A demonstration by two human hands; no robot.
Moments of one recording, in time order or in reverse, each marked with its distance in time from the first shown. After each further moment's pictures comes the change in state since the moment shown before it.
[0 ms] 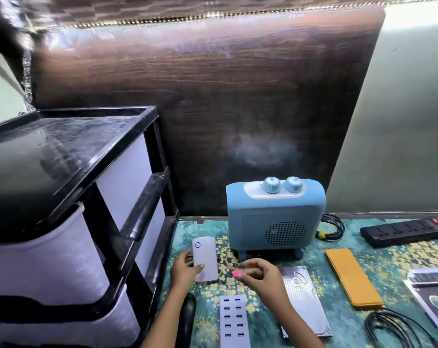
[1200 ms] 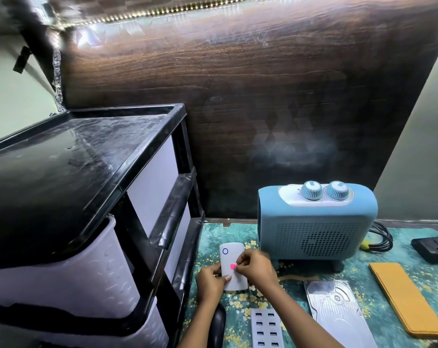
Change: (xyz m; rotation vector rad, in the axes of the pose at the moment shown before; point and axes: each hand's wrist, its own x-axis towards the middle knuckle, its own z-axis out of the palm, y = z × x) left_hand 0.002 -0.008 -0.002 0.134 -0.006 0.050; right_hand 0.082 -0.007 0.083 -0.535 -0.106 0.015
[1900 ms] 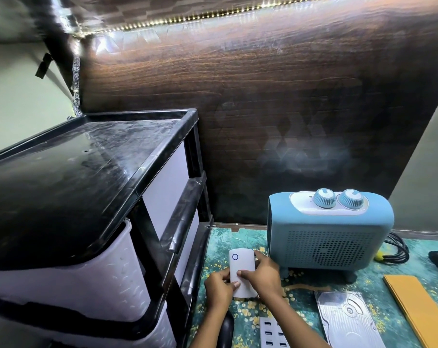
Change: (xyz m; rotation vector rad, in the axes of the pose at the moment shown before) left_hand -0.010 0.011 -0.004 0.024 0.002 0.006; right_hand -0.003 -0.006 0.012 0.117 0.135 0.096
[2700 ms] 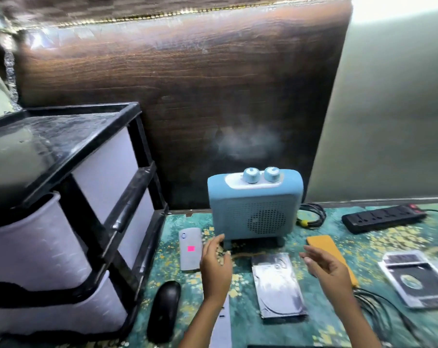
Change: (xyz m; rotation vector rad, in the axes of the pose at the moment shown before) left_hand -0.106 0.062 0.067 -0.166 0.162 0.379; right_hand -0.098 0.129 -0.207 0.429 0.259 -0.066
